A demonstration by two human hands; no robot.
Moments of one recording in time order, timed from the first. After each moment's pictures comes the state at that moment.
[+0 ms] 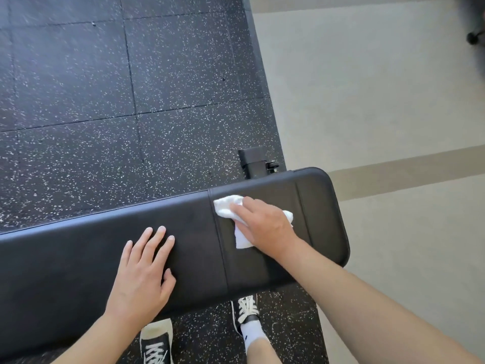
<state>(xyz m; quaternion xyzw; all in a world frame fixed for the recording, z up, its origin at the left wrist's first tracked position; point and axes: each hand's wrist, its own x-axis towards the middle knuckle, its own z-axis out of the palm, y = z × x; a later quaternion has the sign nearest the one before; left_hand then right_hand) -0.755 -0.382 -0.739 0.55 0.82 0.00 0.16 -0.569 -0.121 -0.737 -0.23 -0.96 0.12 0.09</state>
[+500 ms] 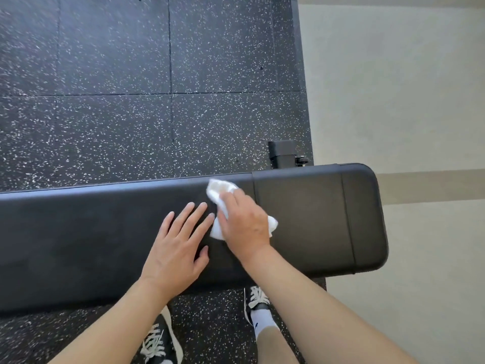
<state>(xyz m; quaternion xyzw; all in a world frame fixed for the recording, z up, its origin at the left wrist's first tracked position) -0.770 -0.397 -0.746 0.58 0.80 0.01 0.17 -0.668 -0.237 -0.739 -0.35 -0.92 0.17 0.08</state>
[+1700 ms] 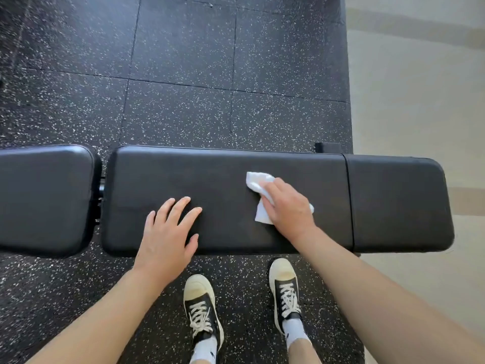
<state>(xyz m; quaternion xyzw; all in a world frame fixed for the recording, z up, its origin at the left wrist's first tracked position) -0.894 -0.611 -0.702 0.46 0.87 0.03 0.19 -0.739 -0.360 -0.731 -0.27 -0.96 0.11 0.02</state>
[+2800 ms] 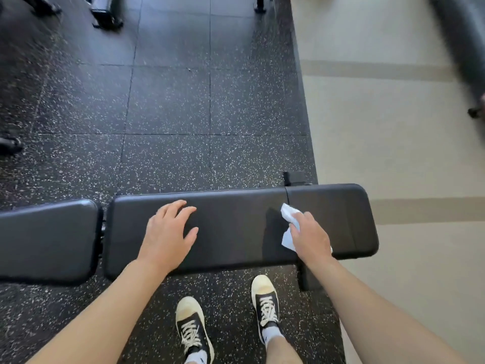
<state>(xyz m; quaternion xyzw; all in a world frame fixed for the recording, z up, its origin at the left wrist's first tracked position) -0.881 -0.499 -0.537 0.42 0.88 0.07 0.20 -0.617 -0.272 -0.612 -0.49 -0.84 0.20 -0.10</state>
